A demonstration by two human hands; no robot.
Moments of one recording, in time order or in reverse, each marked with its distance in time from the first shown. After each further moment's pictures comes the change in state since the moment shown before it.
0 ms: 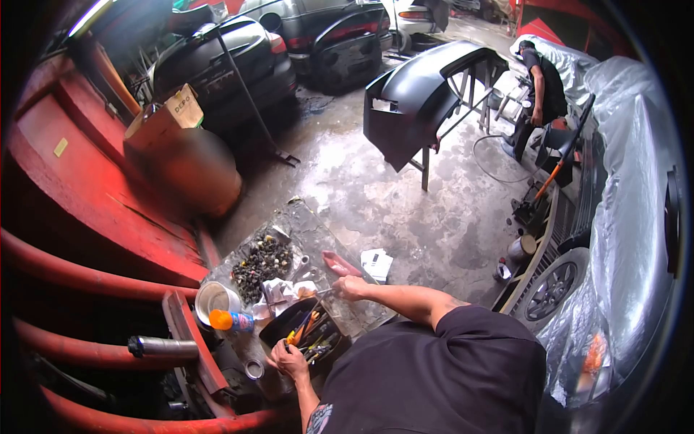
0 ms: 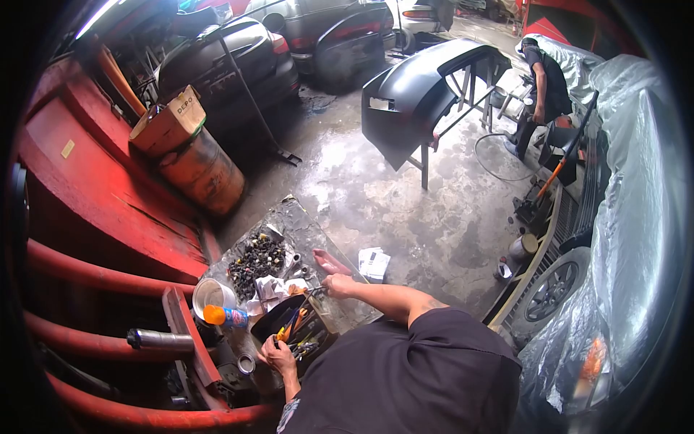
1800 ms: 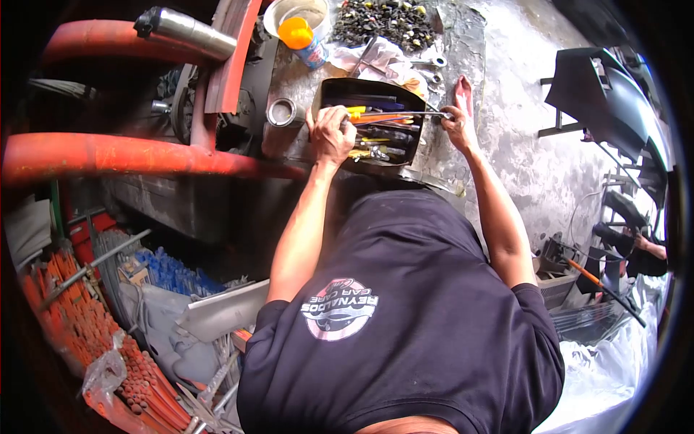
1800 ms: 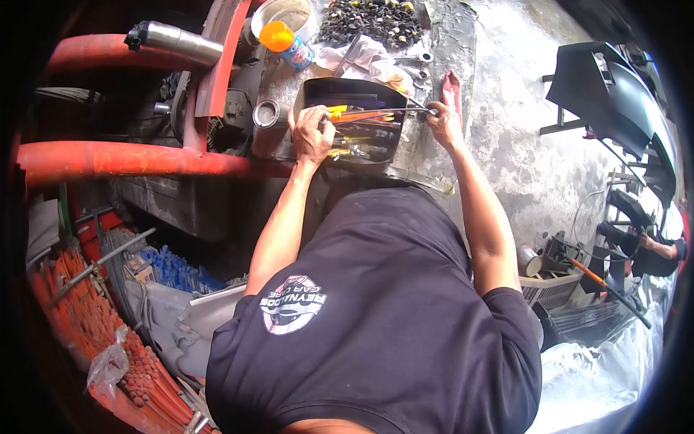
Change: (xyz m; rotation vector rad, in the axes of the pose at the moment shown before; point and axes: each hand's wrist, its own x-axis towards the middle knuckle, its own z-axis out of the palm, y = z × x) left_hand 0.006 -0.008 -0.014 -0.162 0.073 0.044; right_hand 0.024 0.009 0.012 0.132 0.033 0.023
